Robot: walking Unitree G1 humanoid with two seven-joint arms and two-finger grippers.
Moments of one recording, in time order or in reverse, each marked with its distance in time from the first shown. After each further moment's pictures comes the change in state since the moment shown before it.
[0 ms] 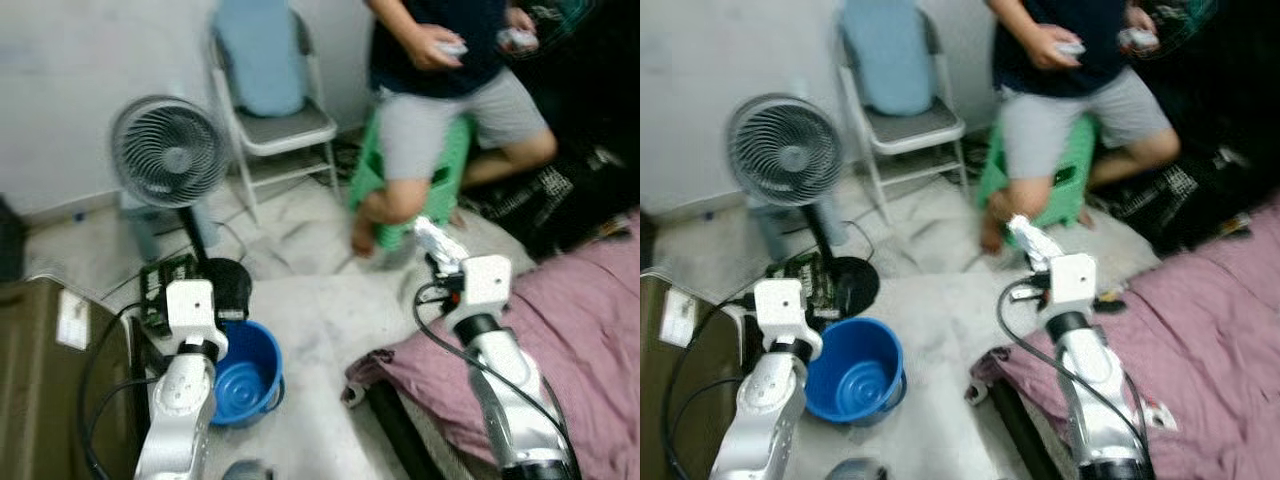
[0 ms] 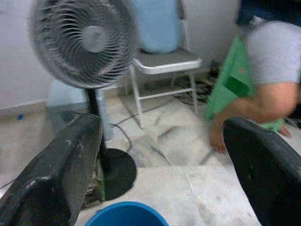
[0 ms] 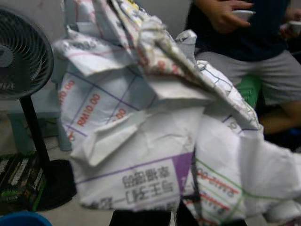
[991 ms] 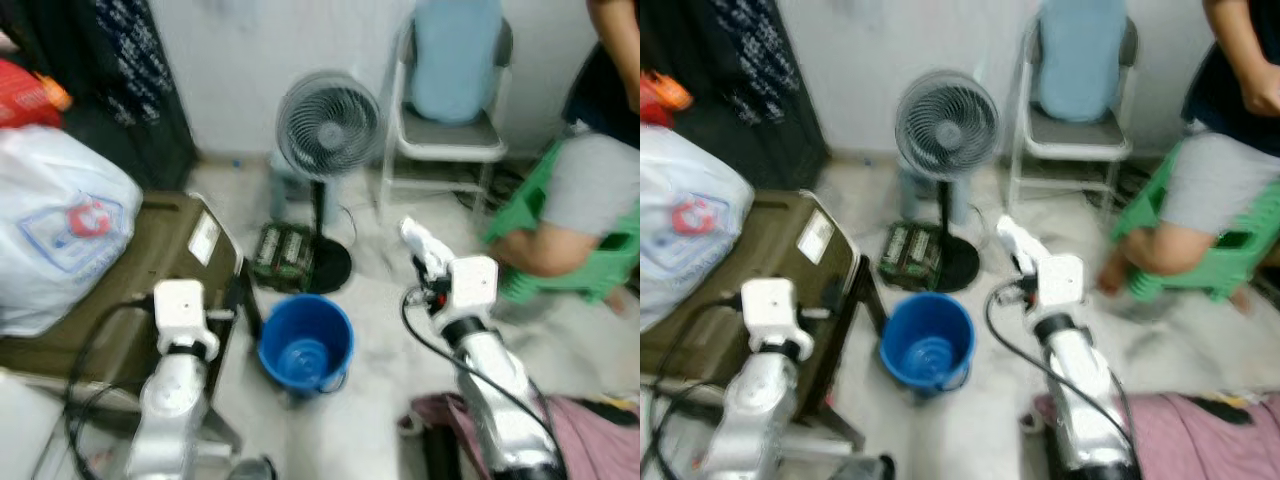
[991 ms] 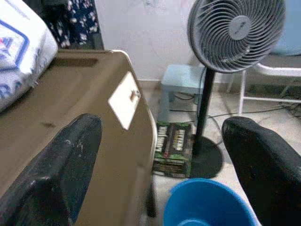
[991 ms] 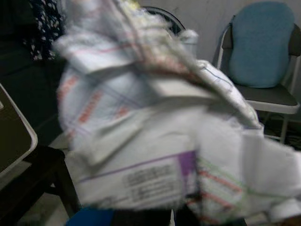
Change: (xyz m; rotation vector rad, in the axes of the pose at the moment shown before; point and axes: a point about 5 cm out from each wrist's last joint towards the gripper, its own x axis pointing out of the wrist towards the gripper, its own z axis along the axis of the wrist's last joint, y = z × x) left arm -0.004 0.000 -0.005 0.007 0.019 -0.003; right arm -0.002 0.008 -0.002 0.003 0.009 0.027
